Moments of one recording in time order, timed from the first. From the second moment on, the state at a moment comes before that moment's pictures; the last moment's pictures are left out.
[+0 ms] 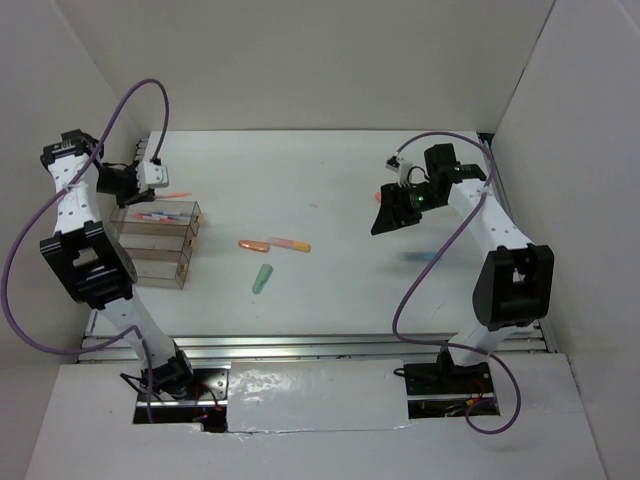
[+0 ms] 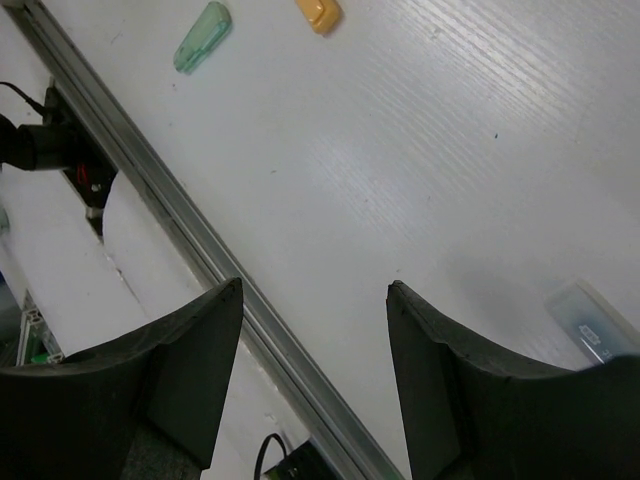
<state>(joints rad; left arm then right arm) 0.45 1.91 1.90 -1.31 0.72 1.75 0.10 1.62 1.38 -0.92 -0.79 -0.21</state>
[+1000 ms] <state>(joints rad) 0.45 2.12 1.92 -1.25 0.51 2.01 0.20 1.71 1.47 -0.93 -0.69 -0.21</state>
